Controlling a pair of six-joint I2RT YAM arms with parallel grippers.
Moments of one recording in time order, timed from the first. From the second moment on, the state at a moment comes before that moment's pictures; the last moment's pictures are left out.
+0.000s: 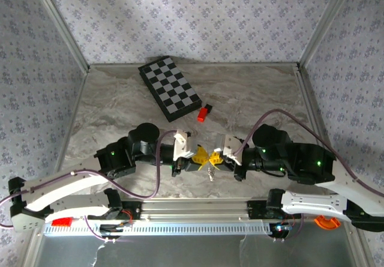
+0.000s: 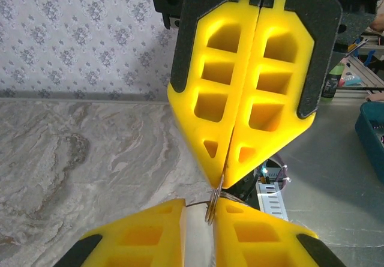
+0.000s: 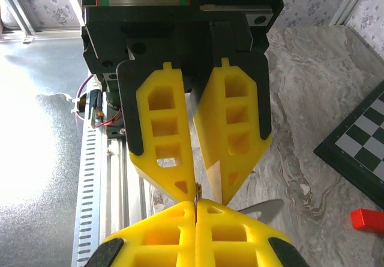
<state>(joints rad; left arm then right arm) -1.16 0.97 0.97 -0.24 0.40 0.07 1.21 0.84 1.24 -0.88 -0.12 -0.17</state>
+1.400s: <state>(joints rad) -1.16 1.00 0.93 -0.03 0.46 0.02 1.21 0.61 0.98 -0.55 -0.09 -0.04</state>
